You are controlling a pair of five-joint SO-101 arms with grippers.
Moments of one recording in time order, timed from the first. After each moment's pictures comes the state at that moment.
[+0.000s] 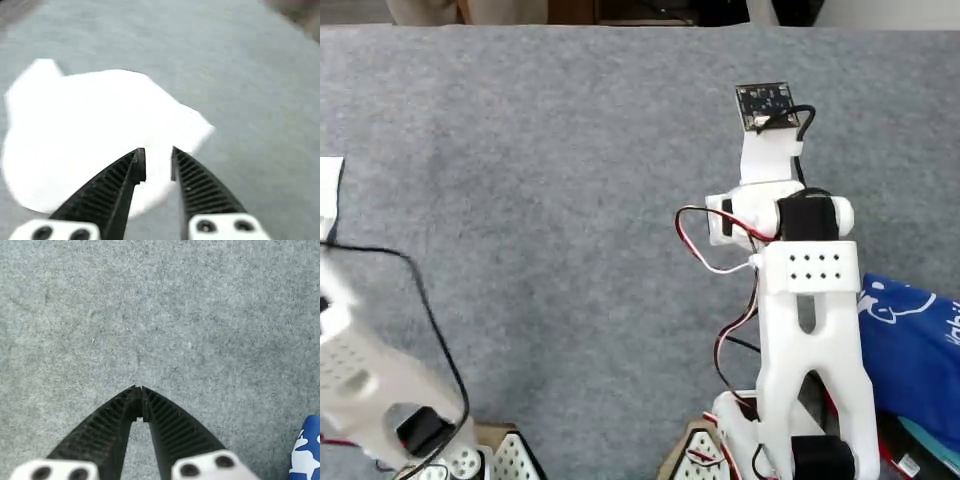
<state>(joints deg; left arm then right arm) -50.9 28.4 -51.8 76.3 -7.5 -4.9 -29.1 23.9 78.1 -5.8</state>
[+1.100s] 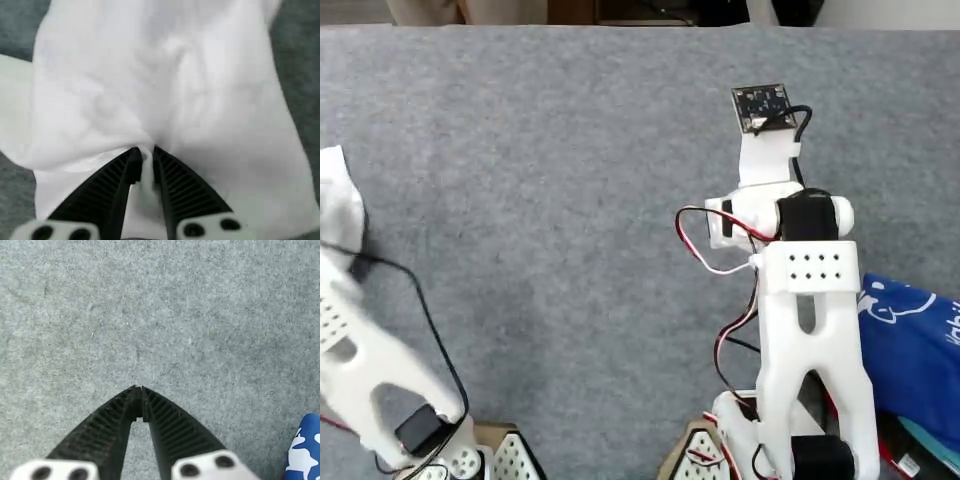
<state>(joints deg) -43.5 52.0 -64.8 98.2 -14.4 -4.9 -29.1 23.9 79.1 -4.4</state>
